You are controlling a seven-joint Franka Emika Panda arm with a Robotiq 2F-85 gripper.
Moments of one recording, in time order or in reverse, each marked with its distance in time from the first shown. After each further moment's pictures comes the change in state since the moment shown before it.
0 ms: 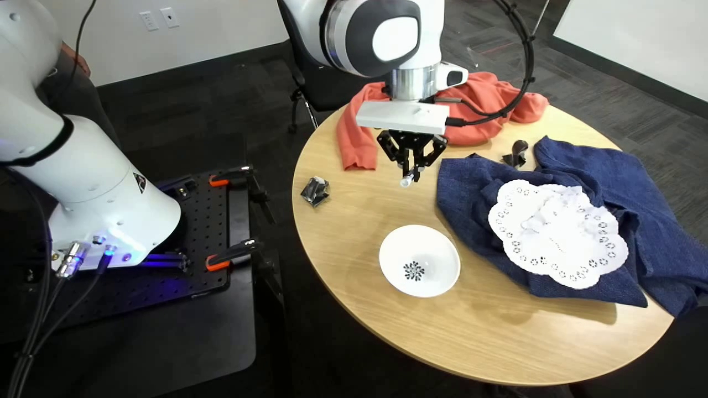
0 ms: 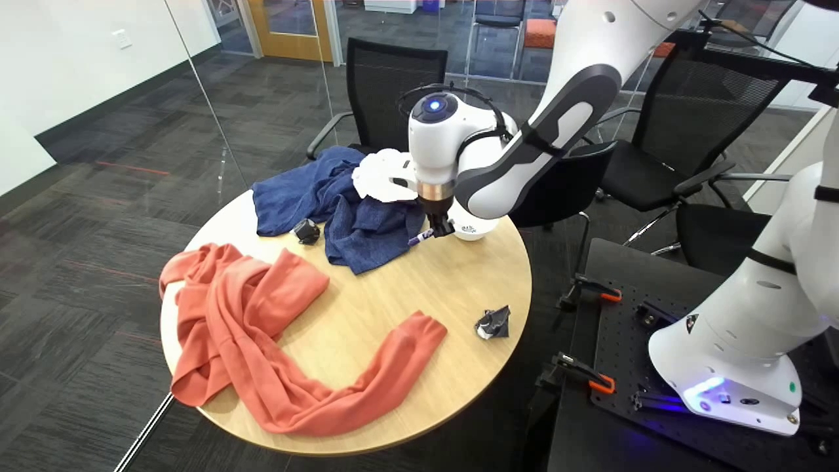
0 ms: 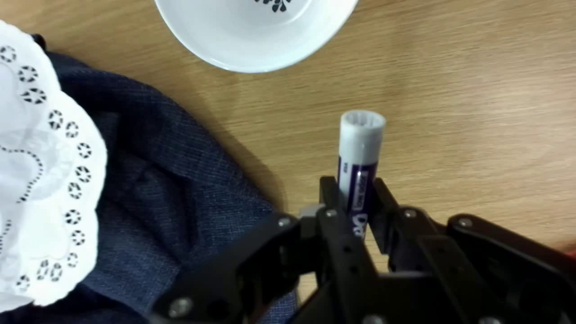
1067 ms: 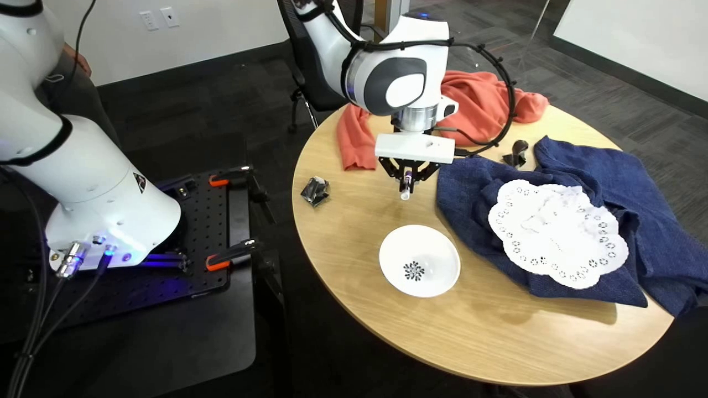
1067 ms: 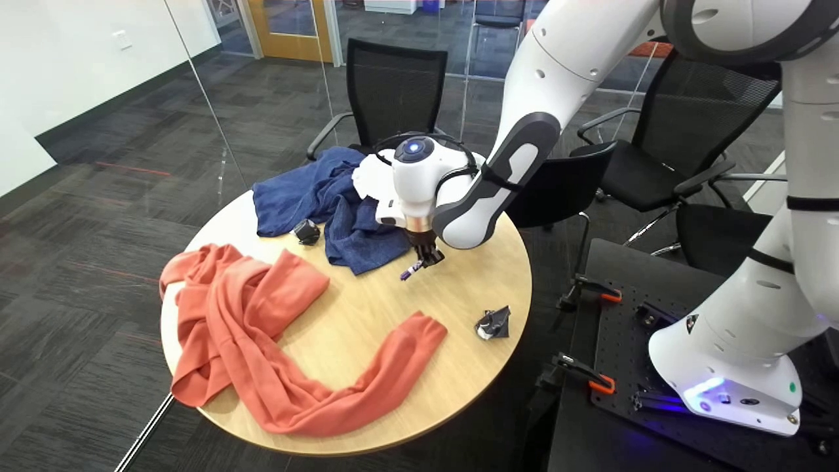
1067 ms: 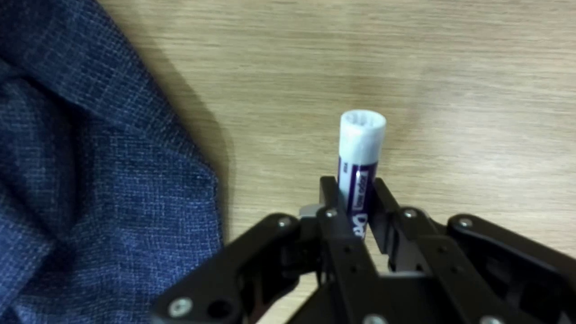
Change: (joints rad) arm -0.034 0.230 0.064 0.132 0.069 0.051 -0.225
